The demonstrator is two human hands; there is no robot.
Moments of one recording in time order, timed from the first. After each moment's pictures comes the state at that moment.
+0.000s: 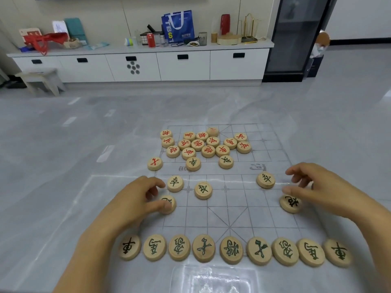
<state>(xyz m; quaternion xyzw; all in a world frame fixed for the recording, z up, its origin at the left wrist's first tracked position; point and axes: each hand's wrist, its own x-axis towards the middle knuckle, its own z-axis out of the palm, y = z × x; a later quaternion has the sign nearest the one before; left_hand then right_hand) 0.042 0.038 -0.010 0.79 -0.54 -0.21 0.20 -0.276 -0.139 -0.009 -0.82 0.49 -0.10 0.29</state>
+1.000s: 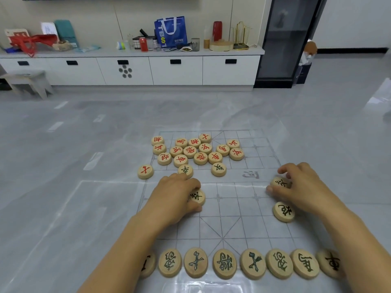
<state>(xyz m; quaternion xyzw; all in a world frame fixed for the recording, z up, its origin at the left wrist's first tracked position) -0.011 -0.028 -0.013 0.72 -0.68 -0.09 0.07 -0.254 -0.154 -0.024 -0.78 0.58 -0.09 0.22</state>
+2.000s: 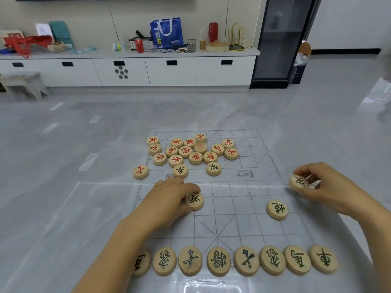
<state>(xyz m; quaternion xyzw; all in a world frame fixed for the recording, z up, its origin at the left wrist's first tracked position) -0.008 -0.021 -0.016 0.71 -0.69 -0.14 0.08 -0.305 -0.162 -0.008 -0.79 0.55 -0.12 0.26</state>
